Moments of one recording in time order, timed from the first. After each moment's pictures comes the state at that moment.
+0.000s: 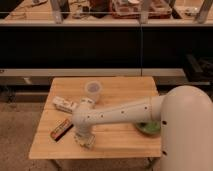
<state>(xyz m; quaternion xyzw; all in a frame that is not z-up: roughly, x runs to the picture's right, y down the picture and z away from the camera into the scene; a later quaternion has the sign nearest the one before) -0.127 0.257 0.804 -0.03 -0.36 -0.90 0.26</state>
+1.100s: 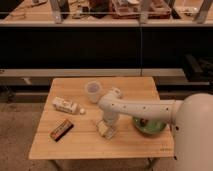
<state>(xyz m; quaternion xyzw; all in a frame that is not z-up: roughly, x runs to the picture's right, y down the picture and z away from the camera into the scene) 0.047 0.234 0.858 -0.16 -0.32 -0.85 0.39</state>
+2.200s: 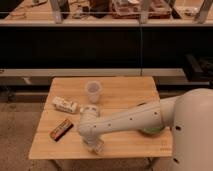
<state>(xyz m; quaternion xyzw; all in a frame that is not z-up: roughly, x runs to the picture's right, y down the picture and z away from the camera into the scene) -0.089 0.287 0.779 -0.08 -0.34 -0.90 0.28</state>
